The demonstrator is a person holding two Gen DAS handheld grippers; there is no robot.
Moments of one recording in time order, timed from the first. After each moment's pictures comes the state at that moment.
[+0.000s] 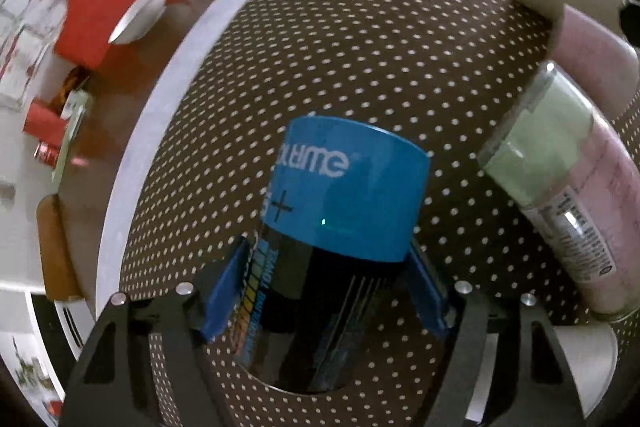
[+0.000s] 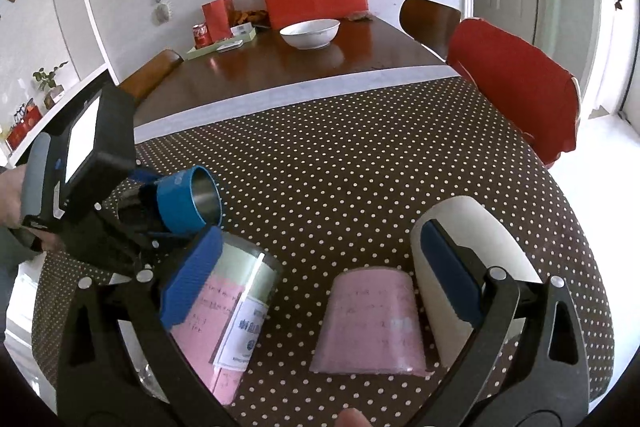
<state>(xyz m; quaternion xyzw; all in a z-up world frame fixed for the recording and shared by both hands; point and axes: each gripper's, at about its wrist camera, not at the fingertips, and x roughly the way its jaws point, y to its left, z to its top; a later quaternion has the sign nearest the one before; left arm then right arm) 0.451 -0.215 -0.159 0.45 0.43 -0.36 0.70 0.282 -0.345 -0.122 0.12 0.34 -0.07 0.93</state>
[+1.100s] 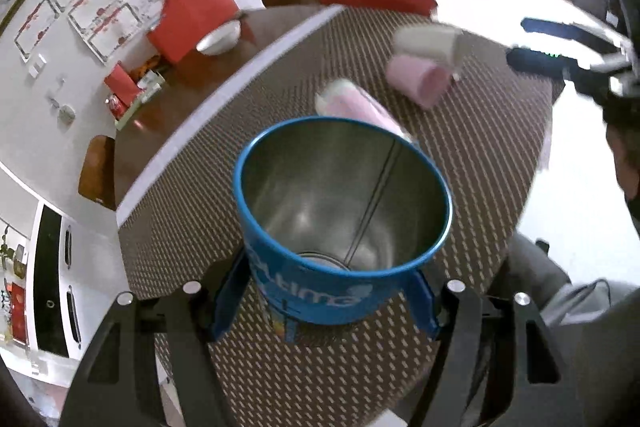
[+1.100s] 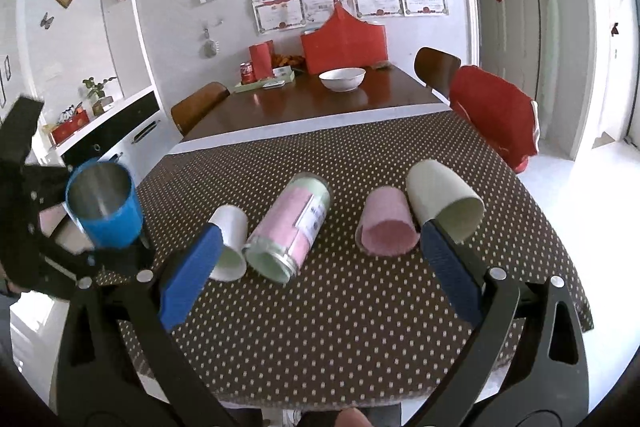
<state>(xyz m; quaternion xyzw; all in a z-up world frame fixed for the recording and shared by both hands) 0.215 -0.098 -0.073 0.35 0.37 -0.32 0.80 0.102 -0.288 -0.074 0.11 0.25 -0.04 0.96</state>
